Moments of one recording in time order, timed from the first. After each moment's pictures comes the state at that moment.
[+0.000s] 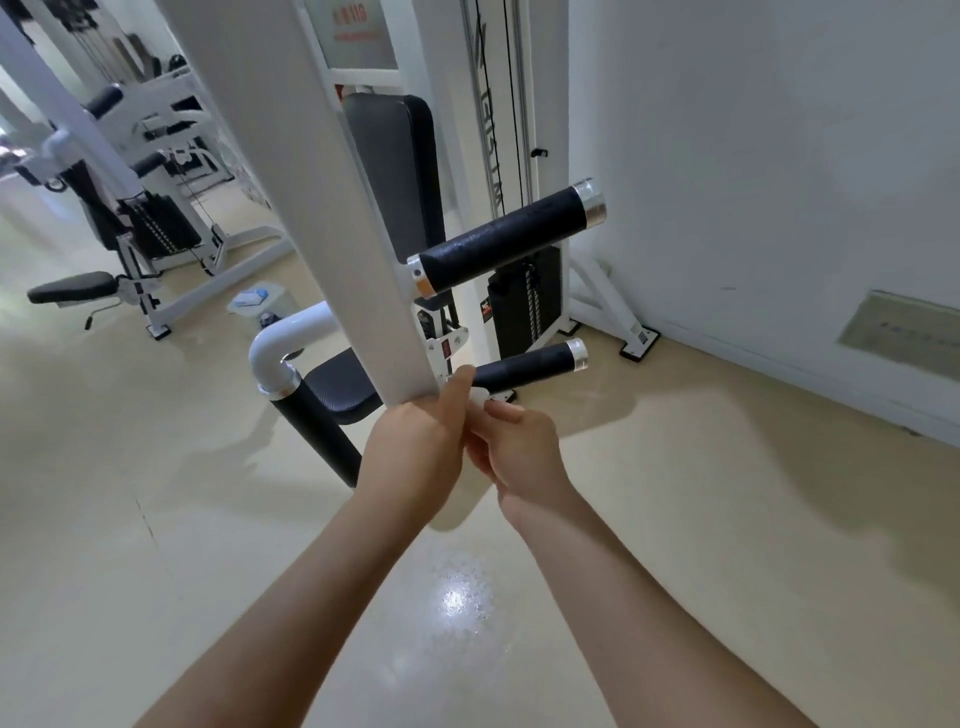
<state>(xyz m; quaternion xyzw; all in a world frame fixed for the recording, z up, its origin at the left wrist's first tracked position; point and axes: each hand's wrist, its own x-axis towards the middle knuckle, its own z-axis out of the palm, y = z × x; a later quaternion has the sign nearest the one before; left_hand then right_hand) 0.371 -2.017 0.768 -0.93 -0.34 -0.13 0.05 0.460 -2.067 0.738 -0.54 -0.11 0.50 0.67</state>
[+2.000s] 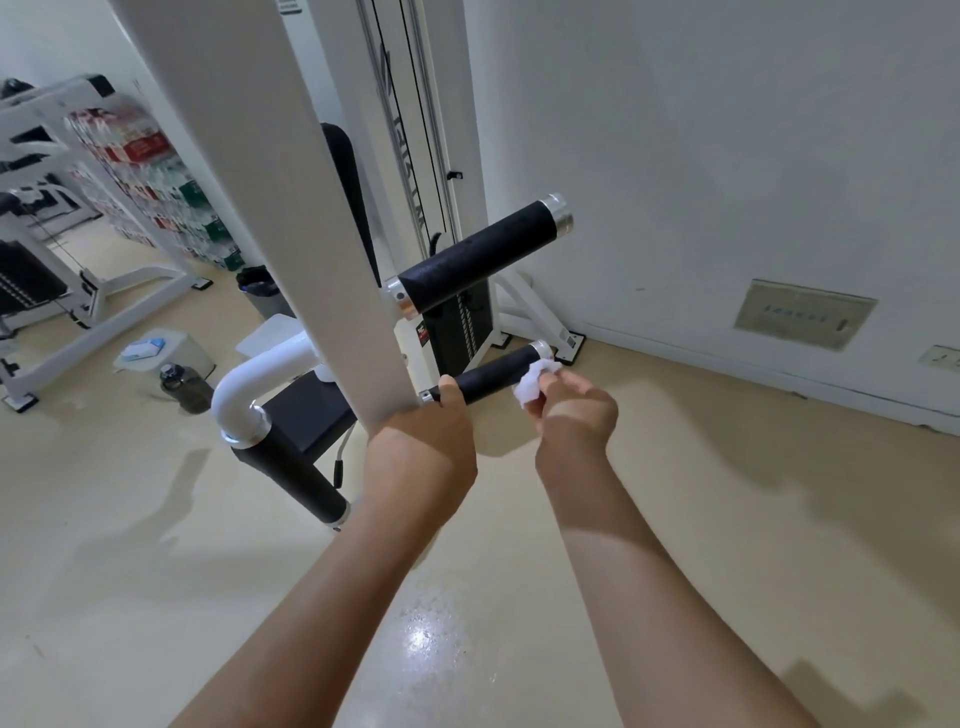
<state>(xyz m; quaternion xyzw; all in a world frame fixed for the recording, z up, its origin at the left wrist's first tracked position) 0.404 -1.978 0.764 -0.93 -0.35 -0.02 0.14 0.513 -2.029 0.749 -0.46 0.21 0.27 0.82</state>
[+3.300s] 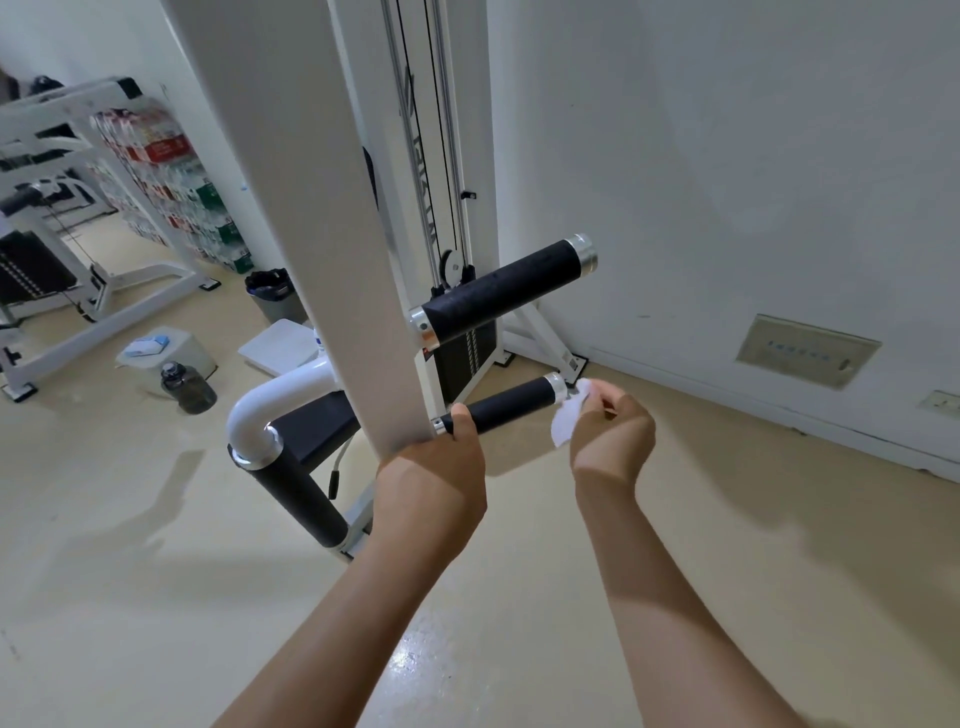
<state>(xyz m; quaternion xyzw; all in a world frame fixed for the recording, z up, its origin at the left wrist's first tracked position) 0.401 -1.987 0.764 -0.92 -0.37 -0.04 0.10 0.540 -2.040 0.724 -0.74 -0.03 0.05 0.67</state>
